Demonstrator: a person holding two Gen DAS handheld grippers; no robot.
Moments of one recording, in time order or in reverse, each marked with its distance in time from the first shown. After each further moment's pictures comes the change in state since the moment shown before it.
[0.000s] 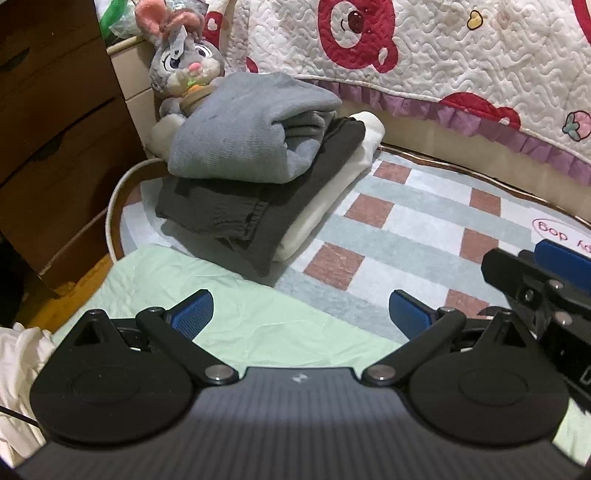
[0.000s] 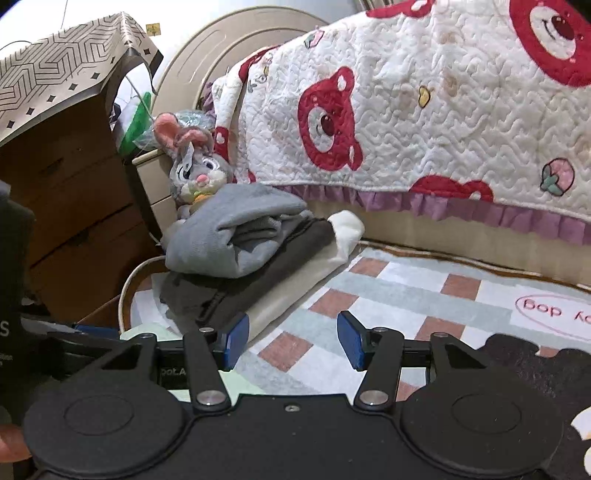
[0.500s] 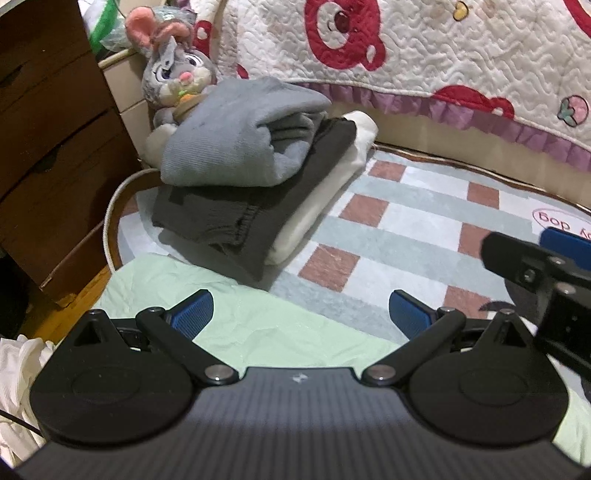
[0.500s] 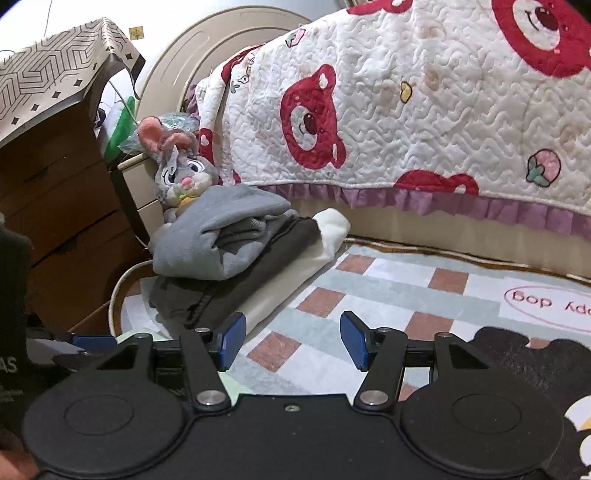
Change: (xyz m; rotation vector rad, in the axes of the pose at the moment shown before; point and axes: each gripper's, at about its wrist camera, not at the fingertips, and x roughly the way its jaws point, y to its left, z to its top) left arm 0.004 -0.020 -0.006 0.045 -0.010 0.009; right arm 0.000 -0.008 0.002 0.036 0.016 -0.020
